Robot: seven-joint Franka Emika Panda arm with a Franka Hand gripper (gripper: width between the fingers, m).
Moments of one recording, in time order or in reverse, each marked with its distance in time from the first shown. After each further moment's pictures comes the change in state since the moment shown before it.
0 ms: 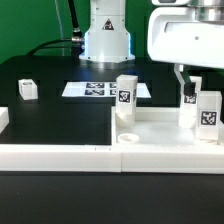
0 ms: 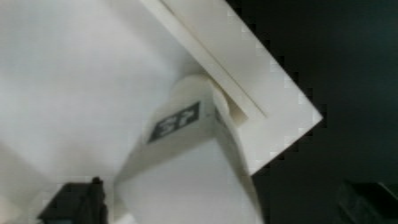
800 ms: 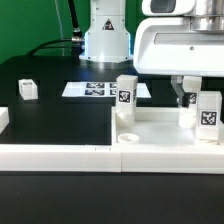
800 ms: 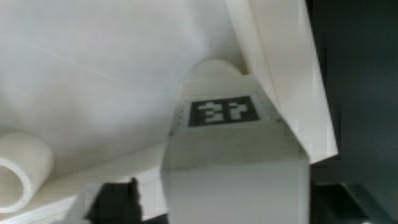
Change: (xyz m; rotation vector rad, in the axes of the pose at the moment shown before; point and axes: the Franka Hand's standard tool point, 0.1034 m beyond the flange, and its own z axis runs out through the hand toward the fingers) arm 0.005 0.009 0.006 0.022 0.052 -0.167
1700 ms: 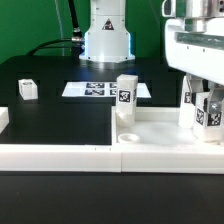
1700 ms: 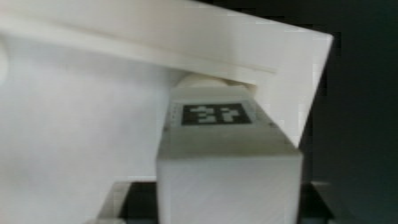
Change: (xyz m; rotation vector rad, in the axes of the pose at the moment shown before) arm -0.008 0.003 0.002 0.047 -0.028 1.229
